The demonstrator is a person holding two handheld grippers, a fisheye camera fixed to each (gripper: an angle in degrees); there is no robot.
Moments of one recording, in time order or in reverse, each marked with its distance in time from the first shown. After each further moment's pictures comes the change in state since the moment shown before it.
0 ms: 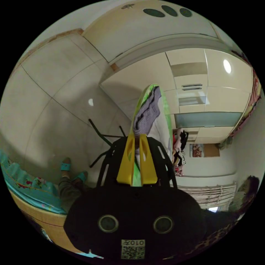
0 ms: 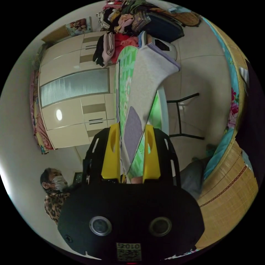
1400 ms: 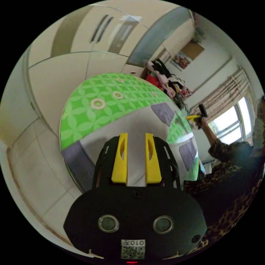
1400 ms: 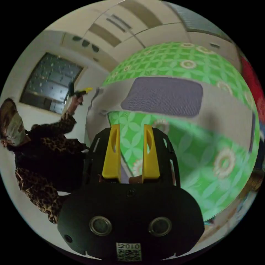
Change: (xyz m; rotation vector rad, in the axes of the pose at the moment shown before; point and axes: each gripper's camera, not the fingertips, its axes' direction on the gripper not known) left arm 0.385 -0.137 0.289 -0.445 -0.126 1.007; right arm -0.296 -0.171 0.373 -0.958 0.518 -0.979
